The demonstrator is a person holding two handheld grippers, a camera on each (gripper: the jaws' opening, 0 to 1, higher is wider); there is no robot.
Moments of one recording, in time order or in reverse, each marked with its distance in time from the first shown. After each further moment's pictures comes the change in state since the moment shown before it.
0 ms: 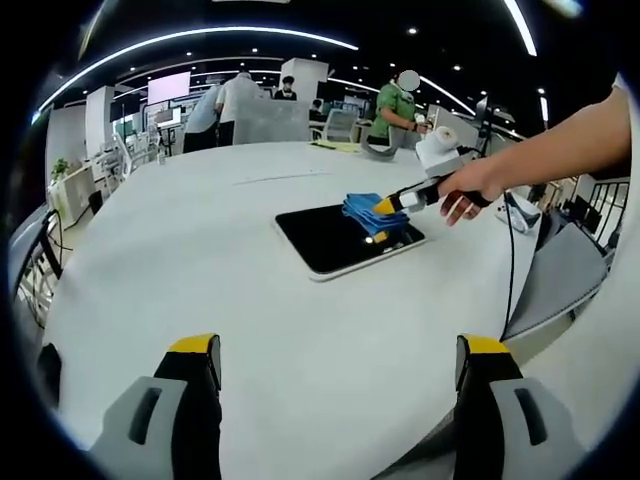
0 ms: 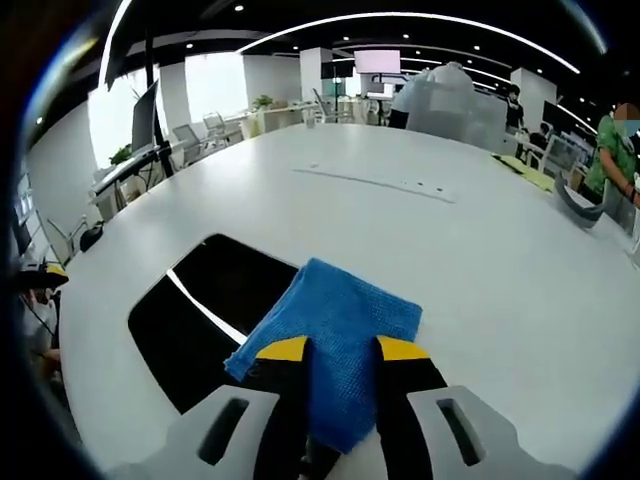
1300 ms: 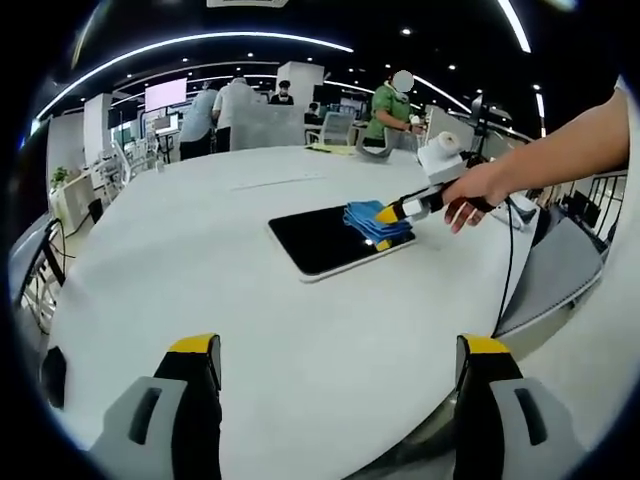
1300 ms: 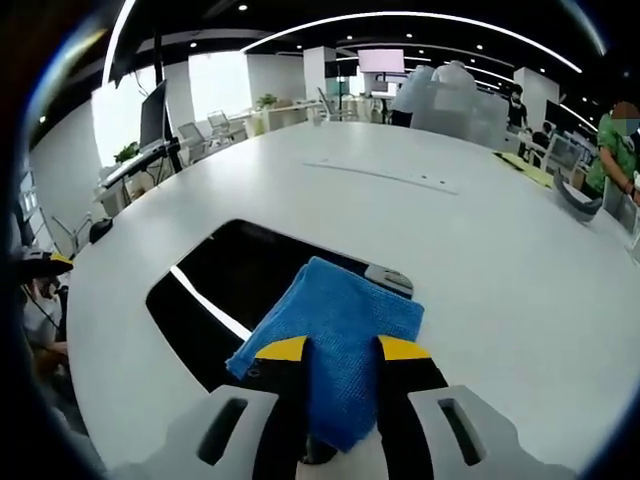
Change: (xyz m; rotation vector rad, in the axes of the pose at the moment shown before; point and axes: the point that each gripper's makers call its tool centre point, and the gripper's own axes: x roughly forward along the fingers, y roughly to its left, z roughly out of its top) left arm -0.012 -0.015 0.005 0.037 -0.013 0.005; right arm -0.020 0.014 -0.018 -0.006 0.003 0.018
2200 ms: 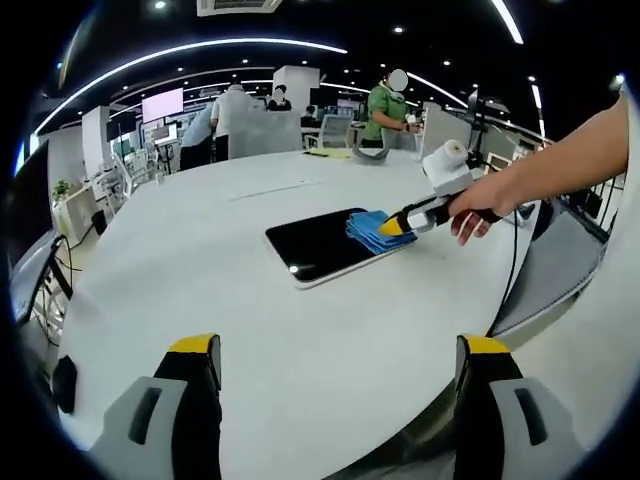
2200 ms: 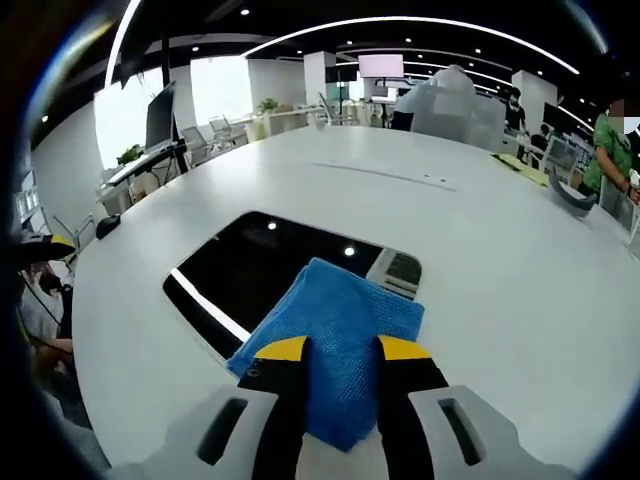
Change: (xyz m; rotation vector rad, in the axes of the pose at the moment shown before) left arm -0.008 -0.014 0.003 0.031 -0.006 0.015; right arm -0.018 0.014 -0.016 0.006 -0.031 -0.002
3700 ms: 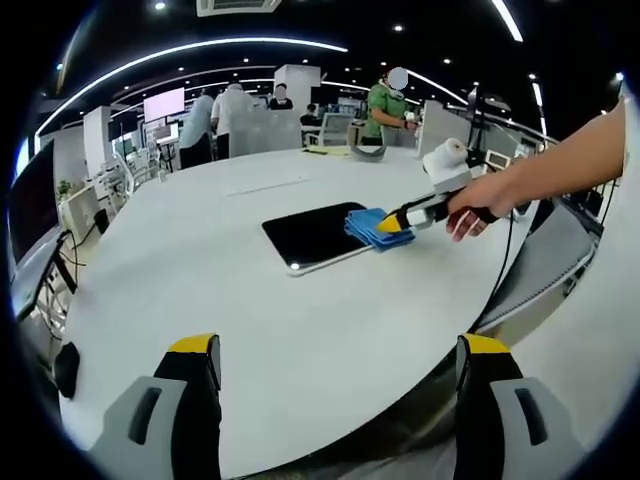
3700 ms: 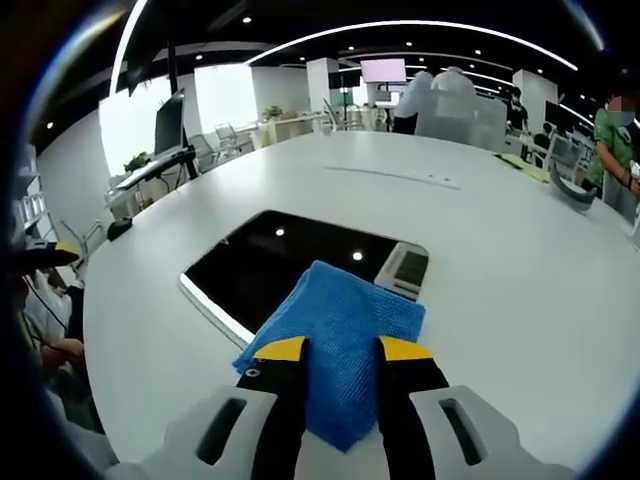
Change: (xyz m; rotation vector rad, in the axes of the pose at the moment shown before) left arm -0.018 -0.014 -0.011 0.005 0.011 0.015; right arm -0.012 0.010 -0.008 0.015 -0.025 0.037
